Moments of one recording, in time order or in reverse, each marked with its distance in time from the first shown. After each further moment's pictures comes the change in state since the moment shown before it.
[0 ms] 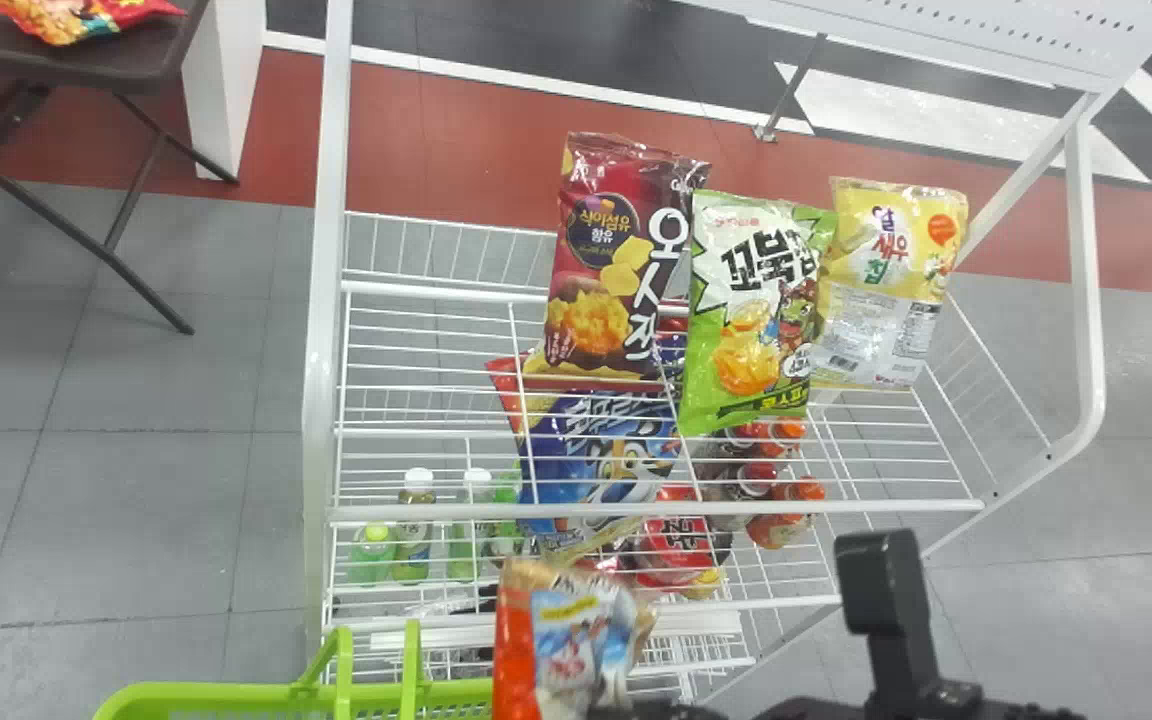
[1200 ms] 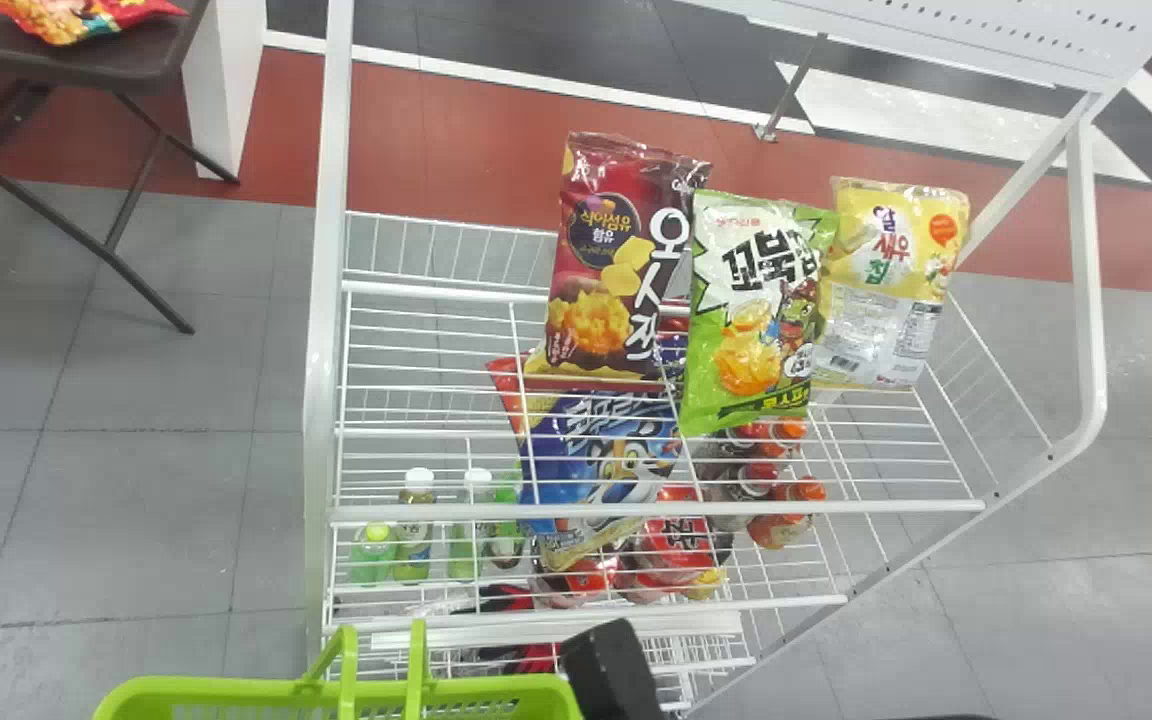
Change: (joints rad) left arm 0.020 0.009 -0.005 -0.037 0.000 0.000 -0.002; right arm -0.148 -0.021 0.422 0.326 0.189 0.029 -0.046
